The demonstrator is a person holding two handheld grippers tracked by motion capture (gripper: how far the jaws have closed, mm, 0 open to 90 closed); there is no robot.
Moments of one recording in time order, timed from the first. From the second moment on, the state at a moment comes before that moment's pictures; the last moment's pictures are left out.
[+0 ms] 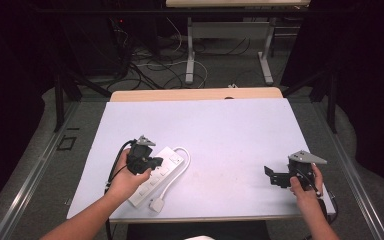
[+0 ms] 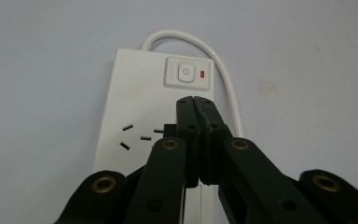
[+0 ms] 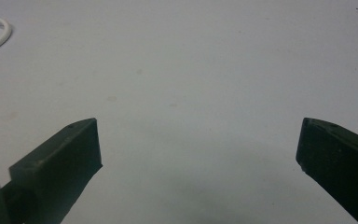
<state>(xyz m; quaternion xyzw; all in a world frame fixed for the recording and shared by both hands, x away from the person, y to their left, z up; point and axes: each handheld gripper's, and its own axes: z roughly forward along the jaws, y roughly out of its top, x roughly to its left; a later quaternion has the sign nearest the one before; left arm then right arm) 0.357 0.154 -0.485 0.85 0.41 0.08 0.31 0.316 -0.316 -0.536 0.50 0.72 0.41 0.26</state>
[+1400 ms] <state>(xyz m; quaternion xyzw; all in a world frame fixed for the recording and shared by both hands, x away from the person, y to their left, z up) 0.368 0.146 -0.508 0.84 0.49 0.02 0.24 0.317 -0.315 -0.536 0.50 0.72 0.41 0.26</state>
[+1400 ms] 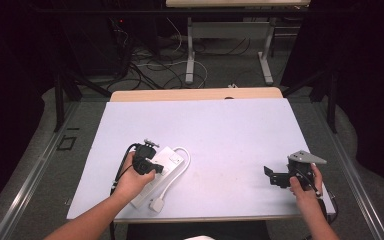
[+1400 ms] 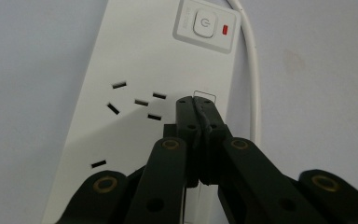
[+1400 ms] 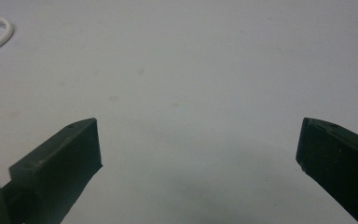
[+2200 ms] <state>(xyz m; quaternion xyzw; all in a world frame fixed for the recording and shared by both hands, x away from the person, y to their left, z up) 0.369 0.147 -0.511 0.84 0.49 0.02 0.25 0.317 -0.315 -0.536 0.50 0.72 0.41 0.26</state>
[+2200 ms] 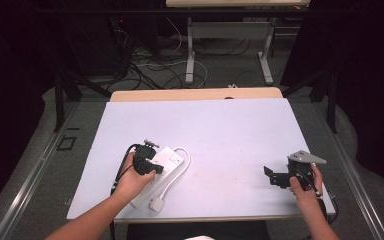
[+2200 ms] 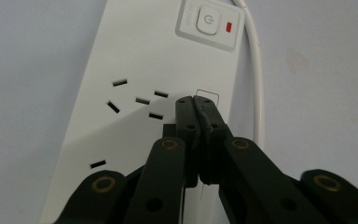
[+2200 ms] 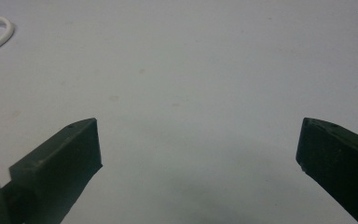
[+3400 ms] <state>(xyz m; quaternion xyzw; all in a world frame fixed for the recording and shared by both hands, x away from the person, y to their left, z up) 0.366 0.148 -0.513 0.84 0.48 0.02 0.24 0.317 -0.314 -0.537 0.50 0.72 0.41 0.25</state>
